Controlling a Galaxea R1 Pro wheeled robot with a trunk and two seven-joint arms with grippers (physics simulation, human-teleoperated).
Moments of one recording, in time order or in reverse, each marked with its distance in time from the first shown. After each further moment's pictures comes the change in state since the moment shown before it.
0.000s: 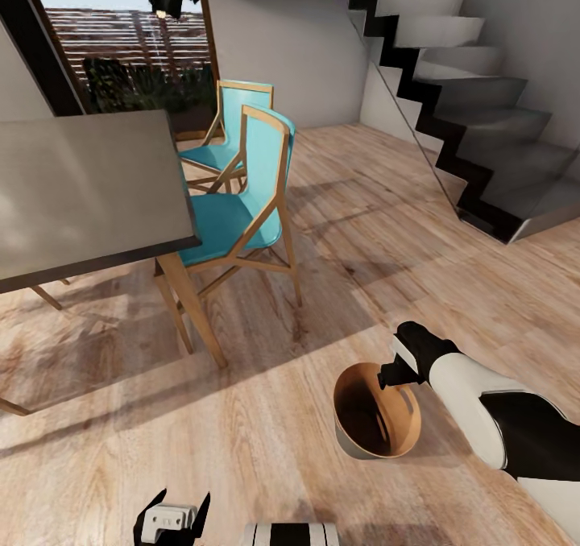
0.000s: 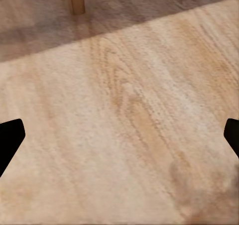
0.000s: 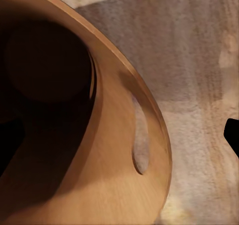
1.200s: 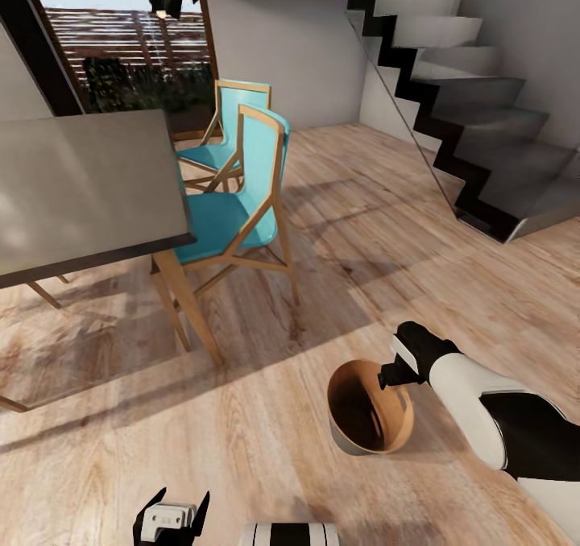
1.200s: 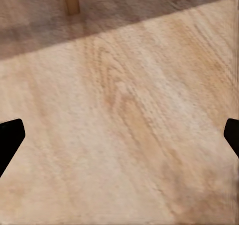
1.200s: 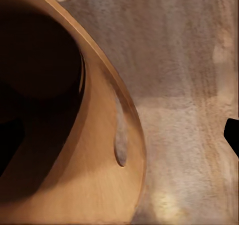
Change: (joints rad) left arm 0.000 0.000 0.002 -0.005 -0.001 -0.003 0.001; right arm 0.001 0.000 0.001 -0.001 0.000 0.000 0.000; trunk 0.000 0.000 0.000
